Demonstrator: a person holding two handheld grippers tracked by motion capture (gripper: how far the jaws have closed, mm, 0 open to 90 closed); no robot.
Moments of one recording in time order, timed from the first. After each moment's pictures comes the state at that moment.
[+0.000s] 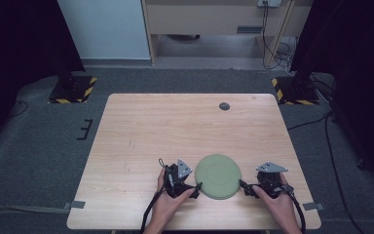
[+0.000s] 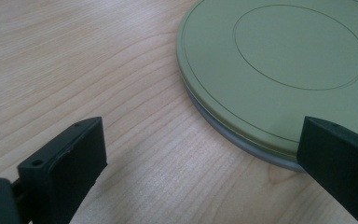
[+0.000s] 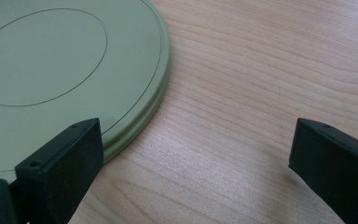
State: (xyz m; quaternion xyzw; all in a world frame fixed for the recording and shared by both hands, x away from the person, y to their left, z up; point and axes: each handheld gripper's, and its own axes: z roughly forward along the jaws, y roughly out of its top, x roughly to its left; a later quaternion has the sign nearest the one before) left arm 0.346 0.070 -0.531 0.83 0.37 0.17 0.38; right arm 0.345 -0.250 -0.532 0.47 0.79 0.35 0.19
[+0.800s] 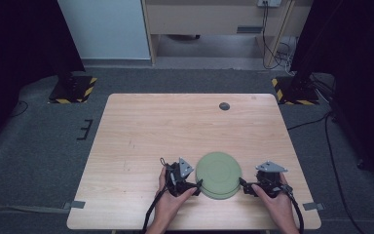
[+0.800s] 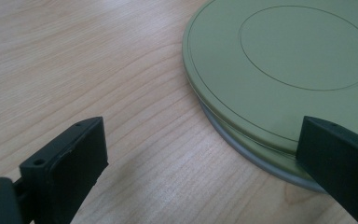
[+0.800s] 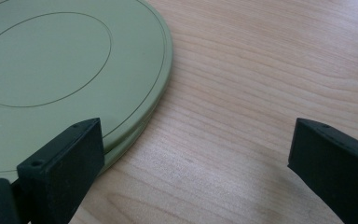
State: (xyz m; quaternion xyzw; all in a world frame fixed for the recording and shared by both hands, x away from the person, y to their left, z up) left arm 0.351 0.064 -0.531 0.82 0.38 0.20 0.37; right arm 0.346 -0.247 -0.532 0.48 0.78 0.35 0.21
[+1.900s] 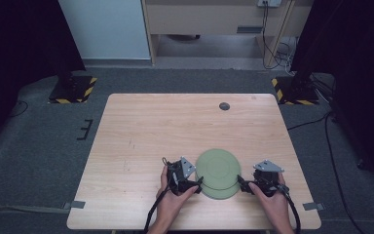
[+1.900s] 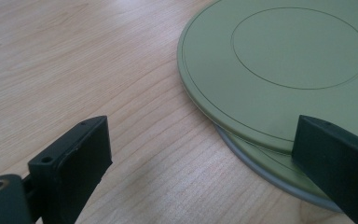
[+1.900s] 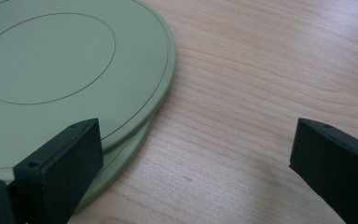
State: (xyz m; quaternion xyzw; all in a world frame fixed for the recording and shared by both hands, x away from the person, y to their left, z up) left arm 0.352 0.058 -0.530 0.82 0.37 0.23 0.37; right arm 0.350 -0.239 -0.534 0.48 0.77 0.35 0.24
